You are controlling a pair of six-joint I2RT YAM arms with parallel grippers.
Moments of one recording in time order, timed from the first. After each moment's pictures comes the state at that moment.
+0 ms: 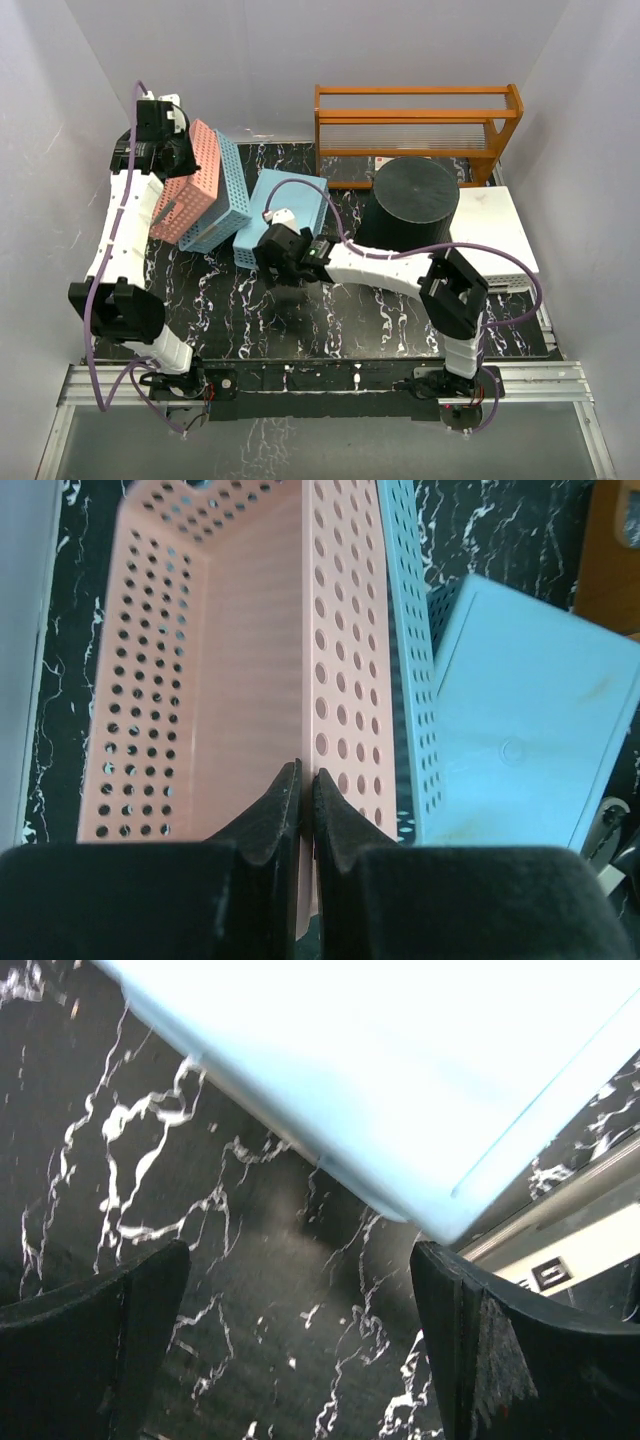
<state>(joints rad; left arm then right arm) -0.05 1.61 1.77 -0.92 -0.11 -0.16 1.08 1.86 1.44 -0.50 0.32 0.52</state>
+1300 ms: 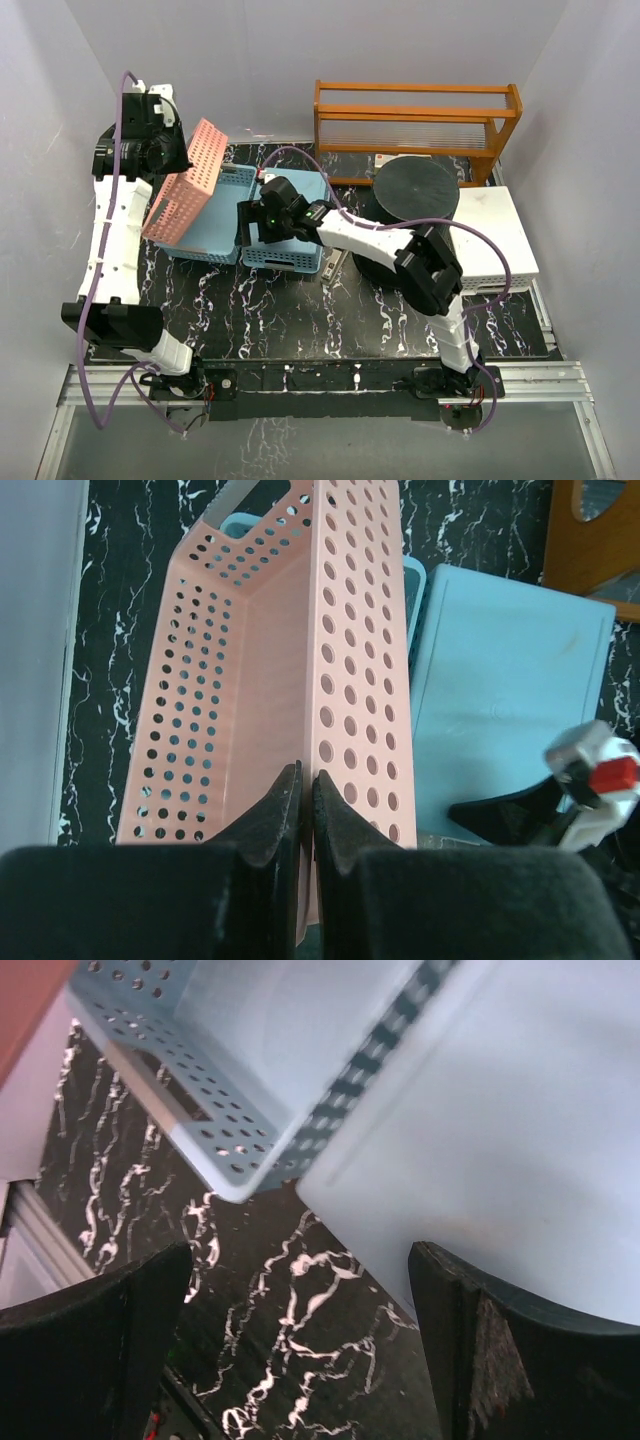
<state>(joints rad) -0.06 1.54 1.89 -1.06 -0.10 -0.11 0.89 2.07 1.71 -0.30 -0.11 0.60</state>
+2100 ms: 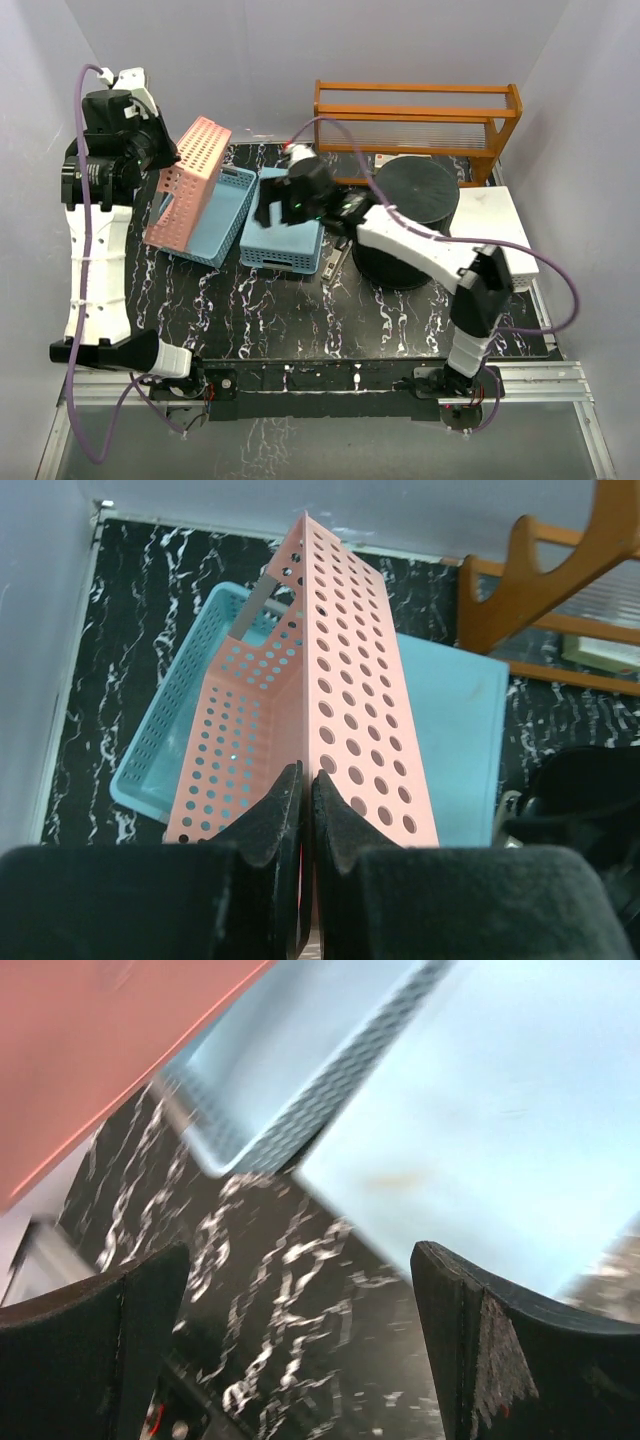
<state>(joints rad) -0.06 1.42 1.98 -1.06 -0.06 -0.16 0.91 1.84 1.67 -0.38 0.01 0.53</state>
